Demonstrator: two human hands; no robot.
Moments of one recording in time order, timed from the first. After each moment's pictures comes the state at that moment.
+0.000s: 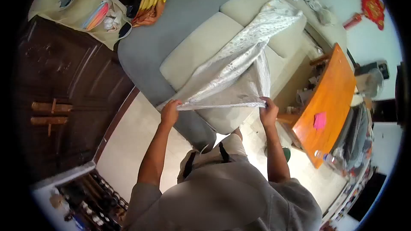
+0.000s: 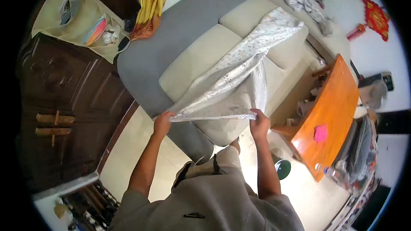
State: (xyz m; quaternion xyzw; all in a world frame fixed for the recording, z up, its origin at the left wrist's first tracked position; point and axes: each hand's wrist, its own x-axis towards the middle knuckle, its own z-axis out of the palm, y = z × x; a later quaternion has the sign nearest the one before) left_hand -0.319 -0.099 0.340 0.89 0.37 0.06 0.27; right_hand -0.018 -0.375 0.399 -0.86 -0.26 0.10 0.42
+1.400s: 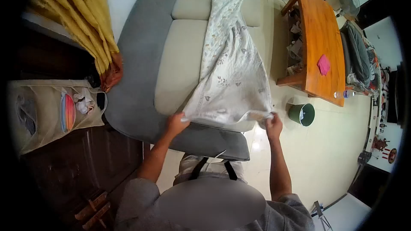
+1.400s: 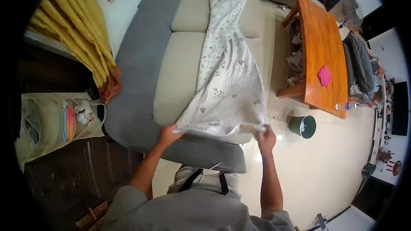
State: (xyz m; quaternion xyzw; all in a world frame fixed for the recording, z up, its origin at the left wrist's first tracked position) left_hand -0.231 0.066 0.312 0.94 0.13 -0.13 0.30; right_hand -0.144 -0.364 0.322 -0.91 0.07 0.03 0.41
